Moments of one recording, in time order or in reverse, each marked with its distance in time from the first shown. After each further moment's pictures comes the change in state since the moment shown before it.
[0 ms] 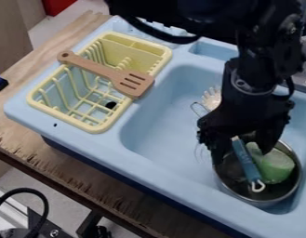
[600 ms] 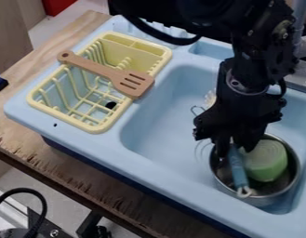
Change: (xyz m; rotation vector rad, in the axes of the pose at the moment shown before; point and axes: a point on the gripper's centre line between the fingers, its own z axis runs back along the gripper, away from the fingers) arm 0.004 -0.003 -0.009 -0.008 -0.020 0.003
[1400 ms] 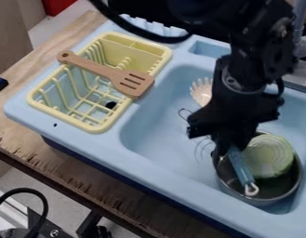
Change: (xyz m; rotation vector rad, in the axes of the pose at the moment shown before) arm 0.006 0.014 0.017 0.020 -0.047 0.007
